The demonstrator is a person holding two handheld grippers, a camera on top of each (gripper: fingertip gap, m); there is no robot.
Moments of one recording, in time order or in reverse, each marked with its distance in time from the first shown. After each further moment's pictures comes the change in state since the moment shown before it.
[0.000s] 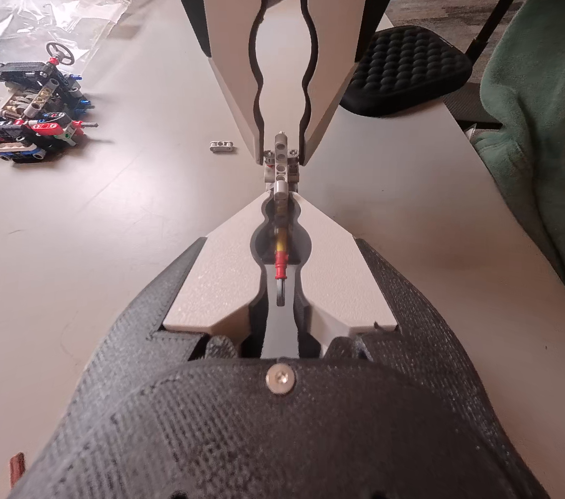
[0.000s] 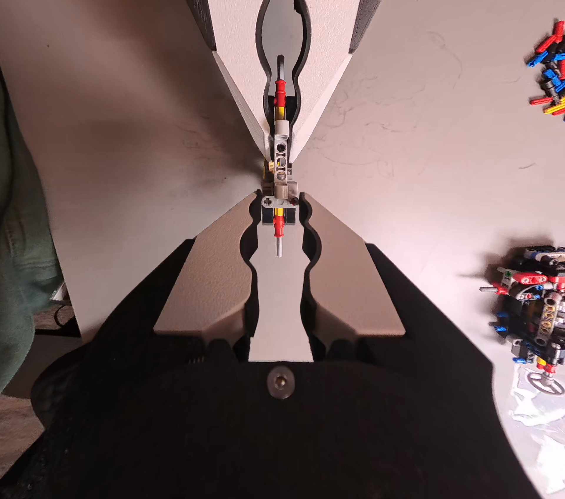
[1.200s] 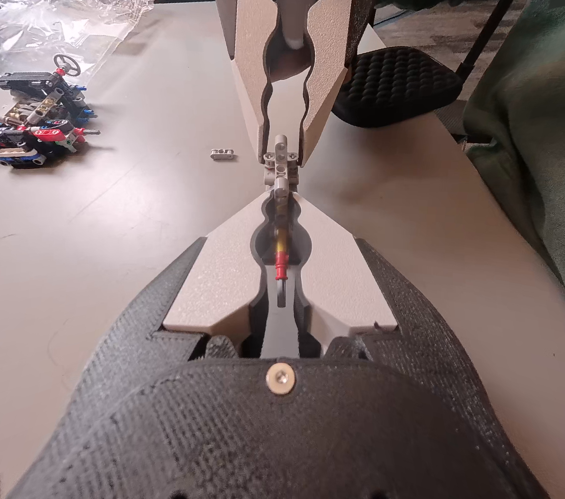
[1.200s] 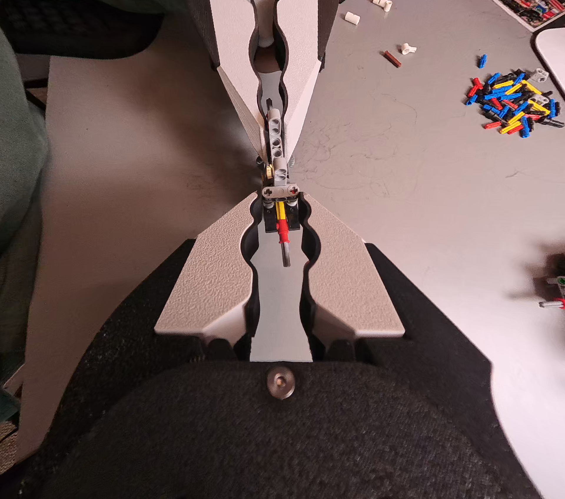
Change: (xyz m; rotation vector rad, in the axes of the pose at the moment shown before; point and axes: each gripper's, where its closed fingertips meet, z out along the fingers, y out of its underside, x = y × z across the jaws) left arm -0.001 -0.001 0.000 0.071 0.011 -0.012; right arm 0.002 0.001 -0.002 0.484 0.050 0.104
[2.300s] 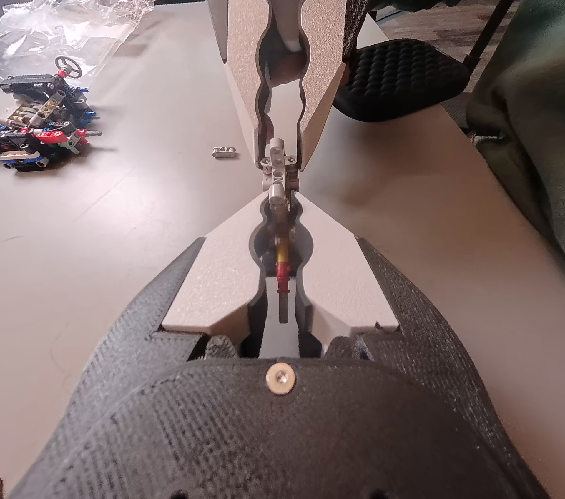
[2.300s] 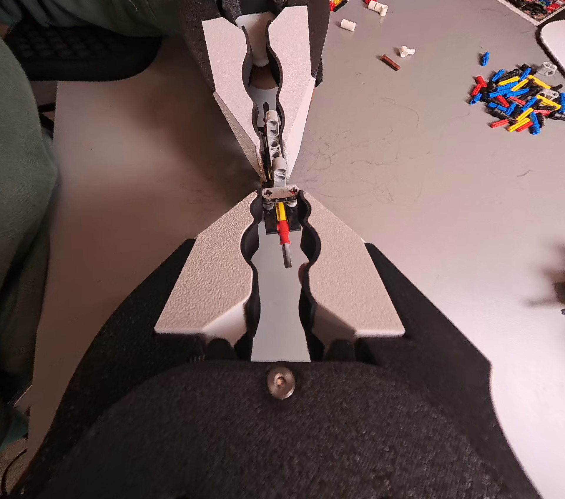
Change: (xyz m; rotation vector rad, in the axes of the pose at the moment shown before) left arm -0.002 0.004 0.003 -0.001 -0.009 0.028; right arm 0.001 -0.006 0.006 0.025 -0.012 0.055
